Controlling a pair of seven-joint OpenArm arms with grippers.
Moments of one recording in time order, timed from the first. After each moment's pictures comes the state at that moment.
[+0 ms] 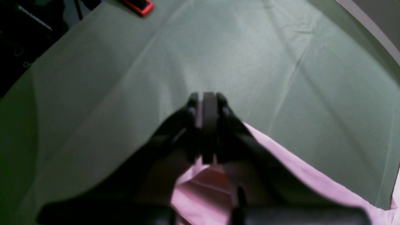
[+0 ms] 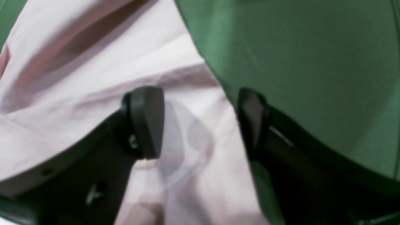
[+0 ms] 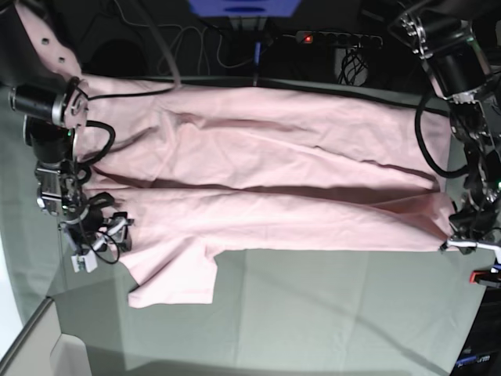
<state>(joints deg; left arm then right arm) -8.1 -14.1 -26.3 81.5 -23.0 0.1 36.8 29.0 14.5 17.0 21.5 -11.5 28.4 0.7</state>
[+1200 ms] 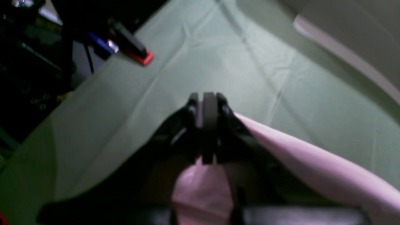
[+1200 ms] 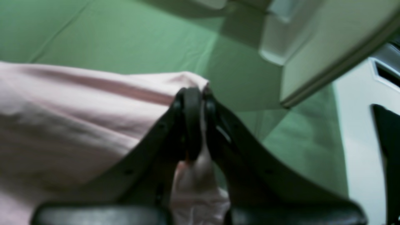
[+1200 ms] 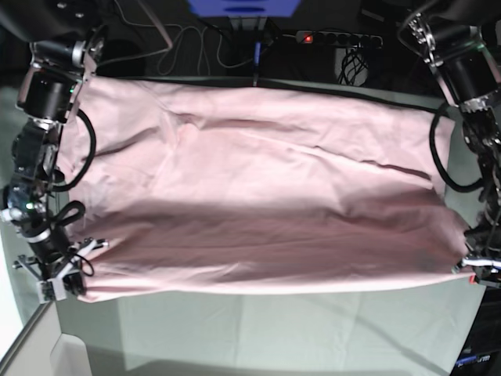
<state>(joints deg) -9.9 -16.6 -26.1 86.4 -23.9 0.1 36.8 13.9 10.6 24.0 75.3 -10.5 35.1 -15.4</state>
